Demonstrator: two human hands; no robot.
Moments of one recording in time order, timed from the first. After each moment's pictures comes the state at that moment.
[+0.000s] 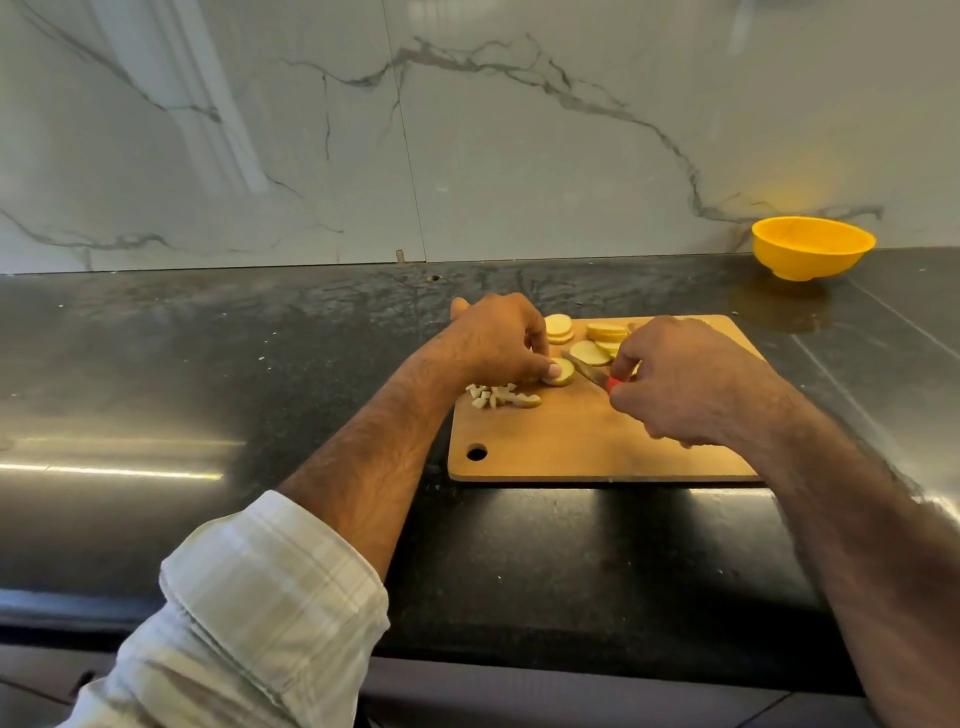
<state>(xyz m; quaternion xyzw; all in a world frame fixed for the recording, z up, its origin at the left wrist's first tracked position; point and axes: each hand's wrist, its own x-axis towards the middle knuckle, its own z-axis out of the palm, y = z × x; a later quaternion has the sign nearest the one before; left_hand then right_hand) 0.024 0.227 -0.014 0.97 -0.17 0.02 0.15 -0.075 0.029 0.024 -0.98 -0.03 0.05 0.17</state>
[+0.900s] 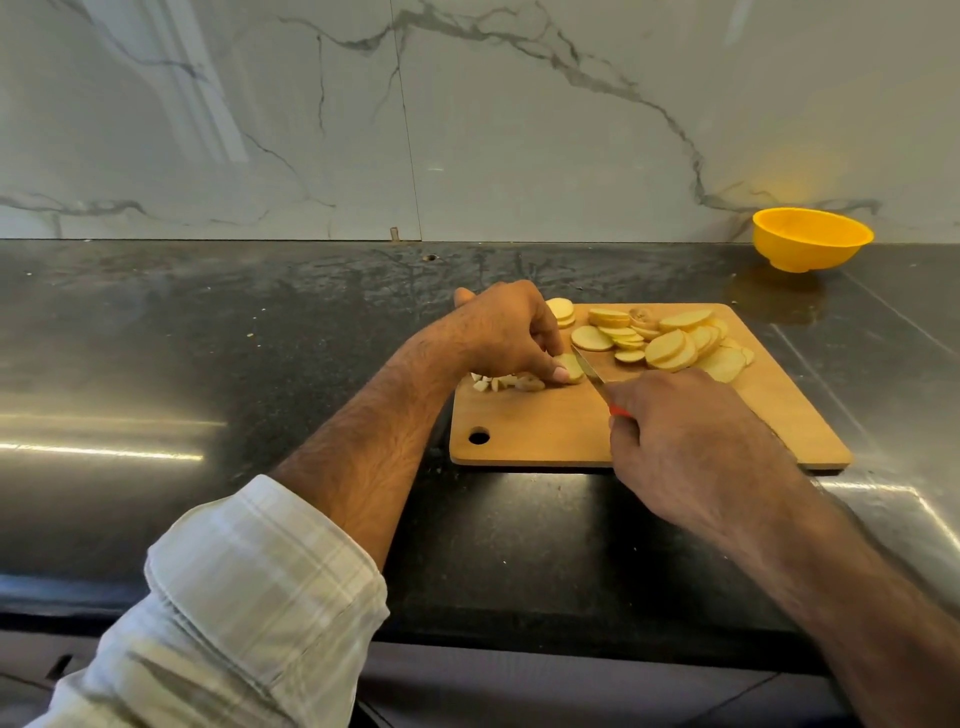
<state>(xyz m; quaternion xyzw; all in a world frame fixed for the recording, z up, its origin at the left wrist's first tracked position) 0.017 0.231 -0.015 0.95 -0.20 -0.06 0.23 -0.132 0.054 0.019 -0.99 -0.05 0.09 0.07</state>
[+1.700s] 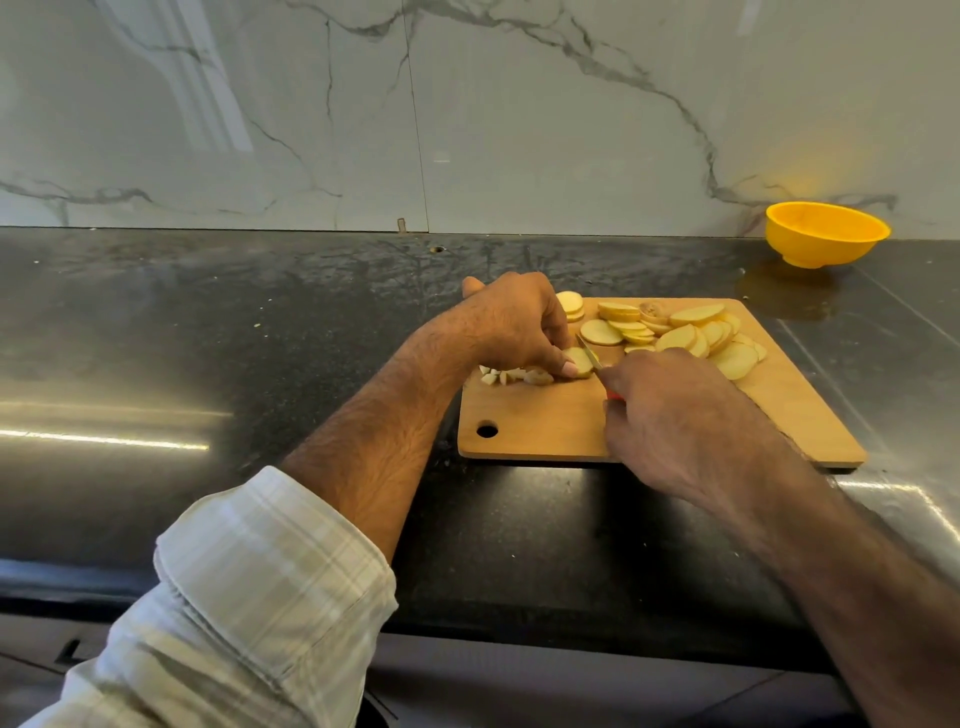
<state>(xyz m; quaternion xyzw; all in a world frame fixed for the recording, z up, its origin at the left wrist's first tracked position) 0.007 0.228 -0.006 0.96 -0.19 -0.04 0.19 -0.115 0.061 0.009 -1.00 -0.06 0.05 0.05</state>
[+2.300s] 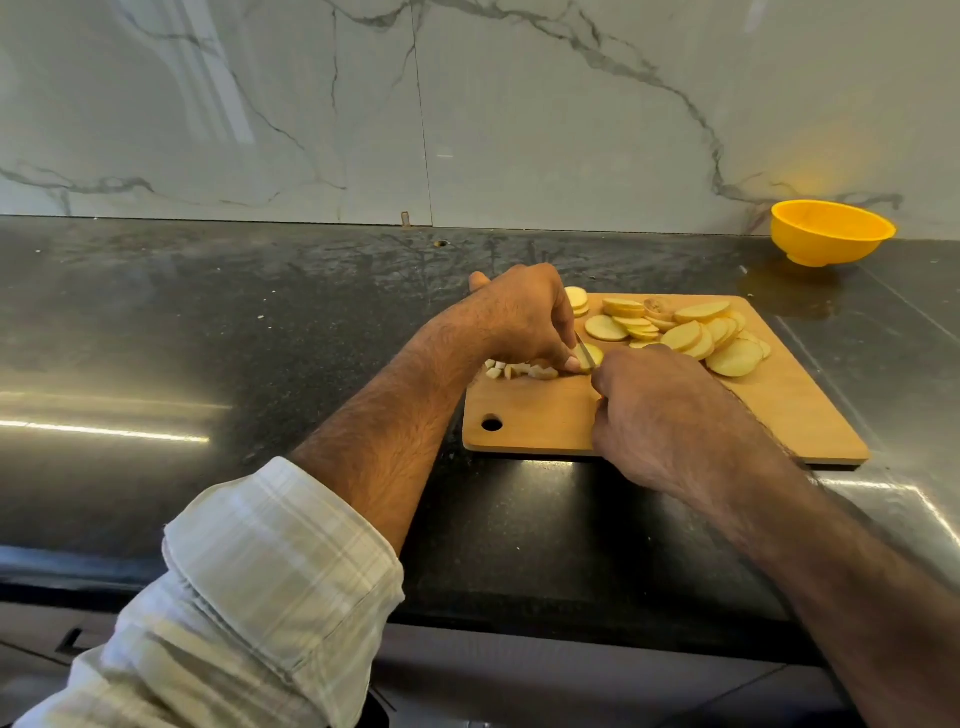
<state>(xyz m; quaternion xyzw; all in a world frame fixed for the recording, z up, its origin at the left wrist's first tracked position) 0.001 0.223 -0.002 0.96 -0.18 -0.05 0.20 -0.121 0.072 0.003 -0.99 -0.06 0.04 0.07</state>
